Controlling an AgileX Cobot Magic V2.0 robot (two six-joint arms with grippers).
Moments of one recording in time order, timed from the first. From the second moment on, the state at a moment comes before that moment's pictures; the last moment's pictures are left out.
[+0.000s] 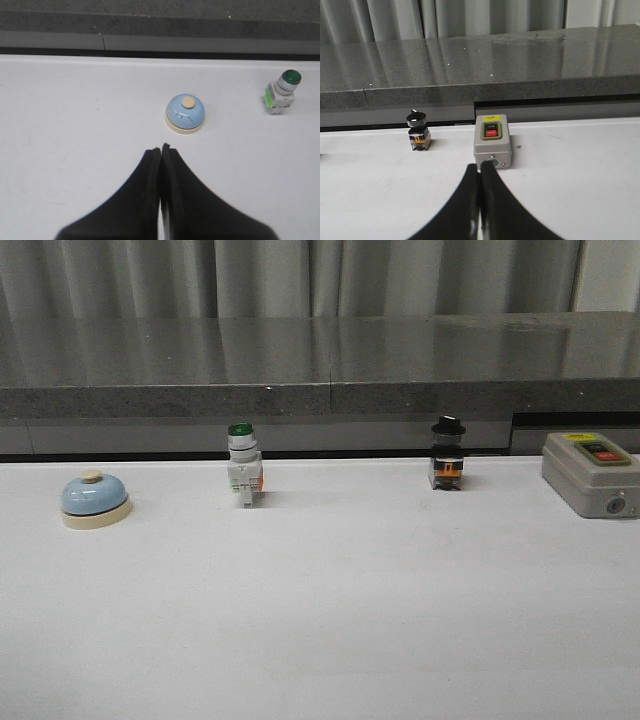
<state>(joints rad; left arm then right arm) -0.05 0.91 -0.73 -0.04 0.52 -0.05 0.03 -0.01 0.03 0.04 0.08 0.06</state>
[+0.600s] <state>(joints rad) -0.05 1.22 -0.93 -0.04 0.70 -0.05 0.03 -0.01 0.03 0.04 0.08 0.06</state>
